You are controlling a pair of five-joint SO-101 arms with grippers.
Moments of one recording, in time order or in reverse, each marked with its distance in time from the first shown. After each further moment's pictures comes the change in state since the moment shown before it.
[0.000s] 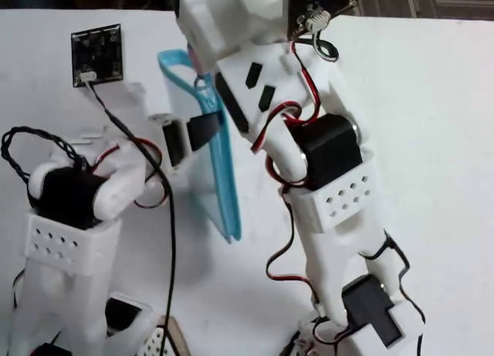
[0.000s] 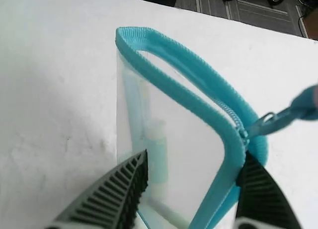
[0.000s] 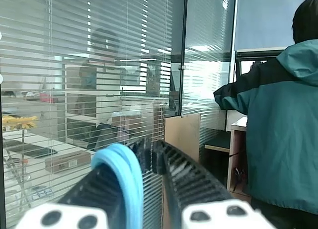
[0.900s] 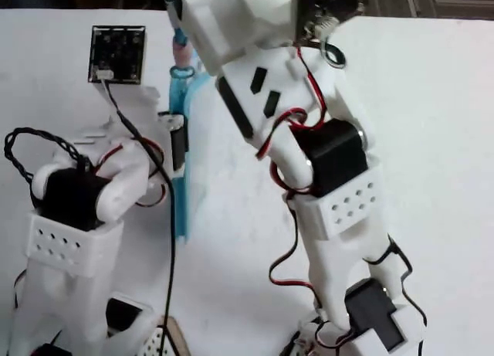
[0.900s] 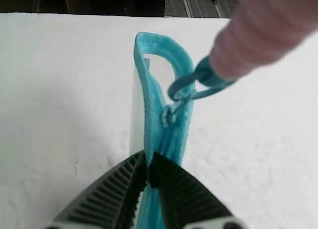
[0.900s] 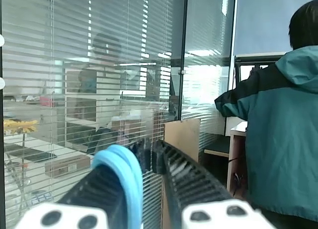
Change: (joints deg) left arm 0.8 -0.1 0.6 -2.0 -9.9; right arm 0.0 -2.0 0.1 0.1 0.0
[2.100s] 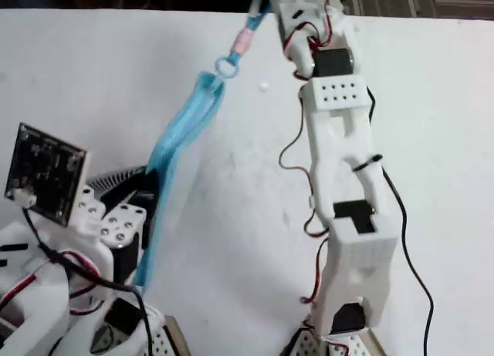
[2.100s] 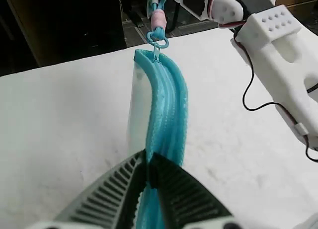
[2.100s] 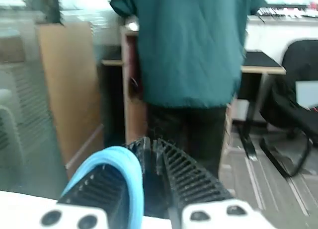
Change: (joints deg) left arm 9.1 -19.8 -14.2 22.4 -9.5; right arm 26.4 38.5 -2.1 -14.6 -0.1
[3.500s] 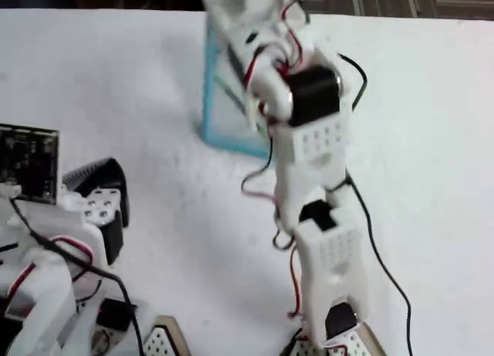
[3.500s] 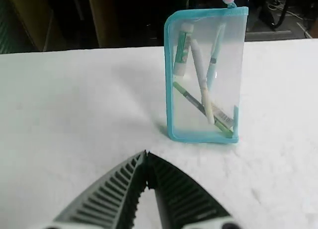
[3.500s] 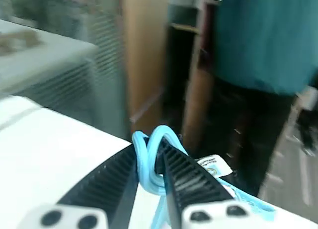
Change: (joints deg) left arm -17.3 -3.9 10.5 -5.2 -0.2; right arm -21.4 -0.1 -53.2 60.6 3.8
